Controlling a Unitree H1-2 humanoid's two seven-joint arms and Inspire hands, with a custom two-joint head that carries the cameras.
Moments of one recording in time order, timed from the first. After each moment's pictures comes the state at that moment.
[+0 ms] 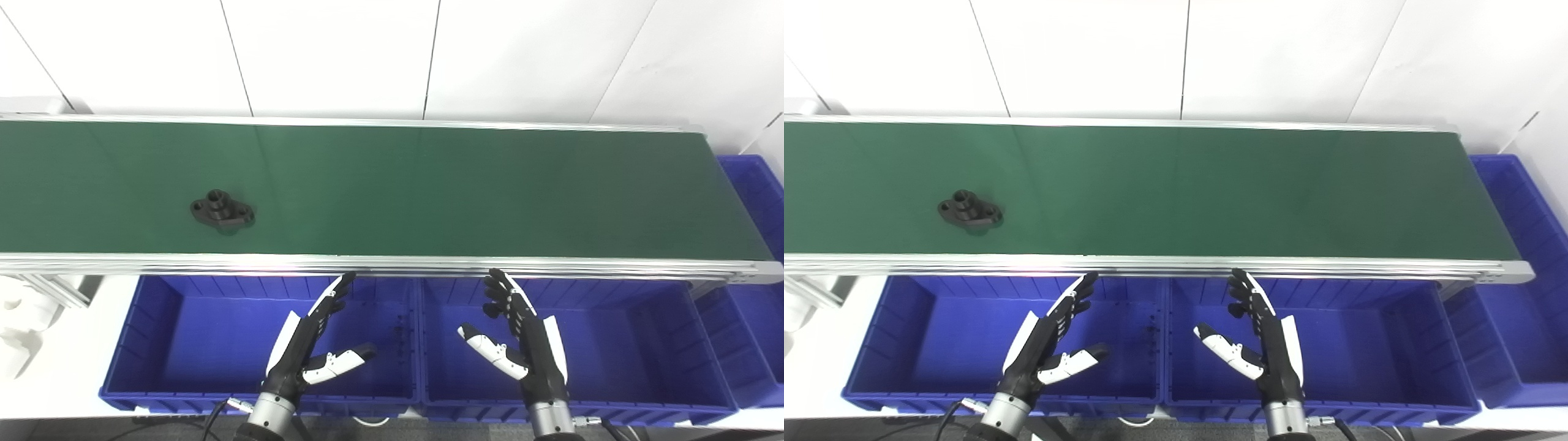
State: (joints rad) left arm 0.17 0.01 -0.30 0.25 0.22 -0.38 -0.10; right arm 0.34 0.00 0.06 0.09 -0.18 -0.33 -0.12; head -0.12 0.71
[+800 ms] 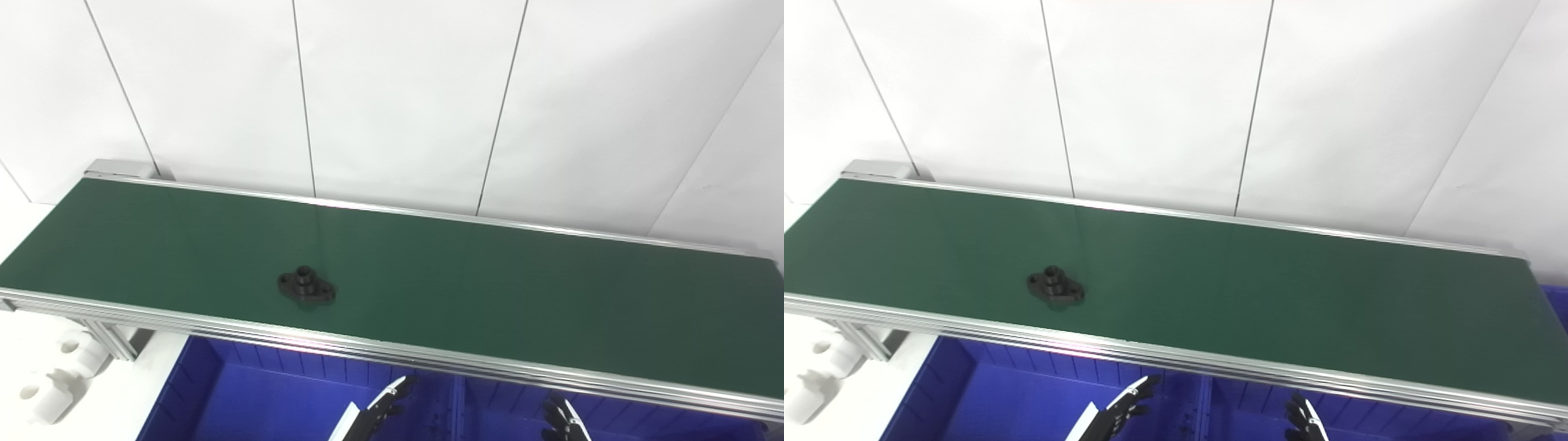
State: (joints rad) left arm 0.13 -0.02 -0.37 0.40 0.27 -0.43 -0.01; right arm 0.33 -0.08 0.06 0.21 -0.14 -0.41 -0.10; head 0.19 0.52
